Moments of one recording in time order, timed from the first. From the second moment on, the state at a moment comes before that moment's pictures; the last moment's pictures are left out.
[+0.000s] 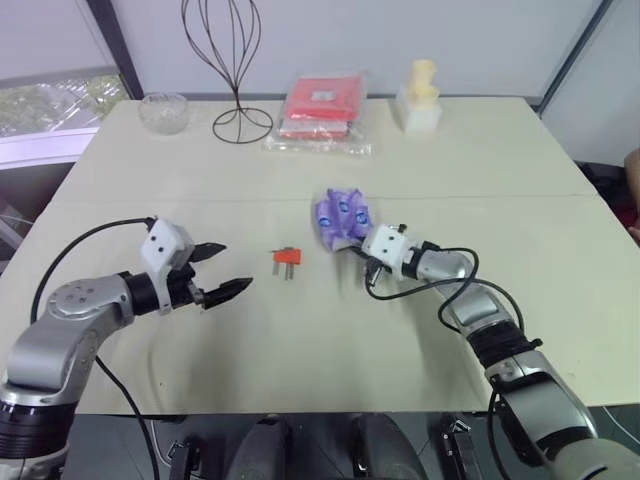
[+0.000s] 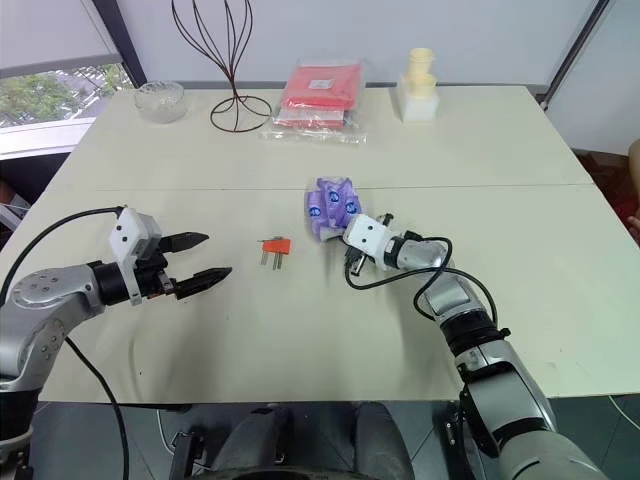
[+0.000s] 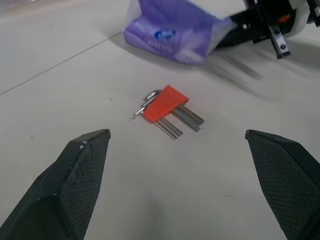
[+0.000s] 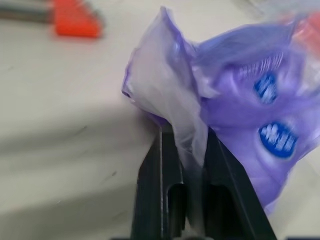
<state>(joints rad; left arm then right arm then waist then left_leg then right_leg) -0.16 0.75 0.18 -0.31 -0.53 0.59 -0.84 -0.63 -0.41 0.22 0.47 -0.15 -0.23 0.54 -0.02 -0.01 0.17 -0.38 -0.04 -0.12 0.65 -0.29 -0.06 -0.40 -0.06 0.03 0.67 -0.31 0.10</state>
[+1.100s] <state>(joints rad) -0.23 0.72 0.08 -0.29 -0.55 0.61 -0.89 -0.32 -0.61 -0.14 -0.05 -0.32 0.44 0.26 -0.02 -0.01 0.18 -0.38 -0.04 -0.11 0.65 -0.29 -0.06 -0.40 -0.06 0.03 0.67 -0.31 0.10</state>
